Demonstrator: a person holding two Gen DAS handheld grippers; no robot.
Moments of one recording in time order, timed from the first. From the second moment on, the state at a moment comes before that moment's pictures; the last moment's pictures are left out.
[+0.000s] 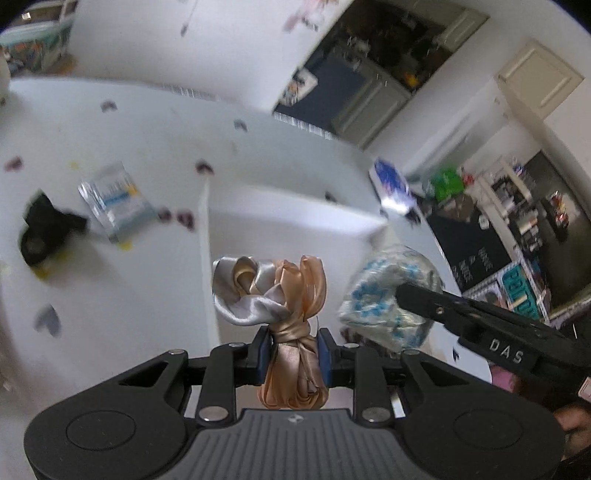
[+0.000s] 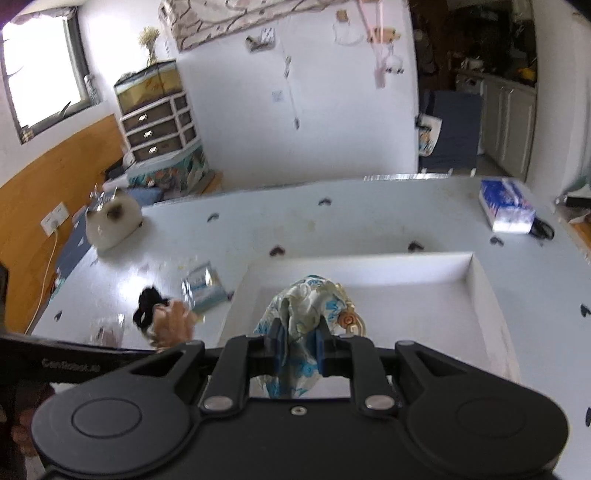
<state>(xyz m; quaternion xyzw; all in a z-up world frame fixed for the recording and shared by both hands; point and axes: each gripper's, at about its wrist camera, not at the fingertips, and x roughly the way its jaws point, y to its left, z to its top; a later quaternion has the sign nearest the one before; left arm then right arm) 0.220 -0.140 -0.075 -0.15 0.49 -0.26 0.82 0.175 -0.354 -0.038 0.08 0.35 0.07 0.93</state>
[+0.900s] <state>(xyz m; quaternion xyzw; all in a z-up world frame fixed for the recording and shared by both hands) 0.216 -0.184 -0.135 -0.08 0.56 -0.17 0.81 0.172 -0.363 -0.126 0.01 0.44 0.19 0.88</state>
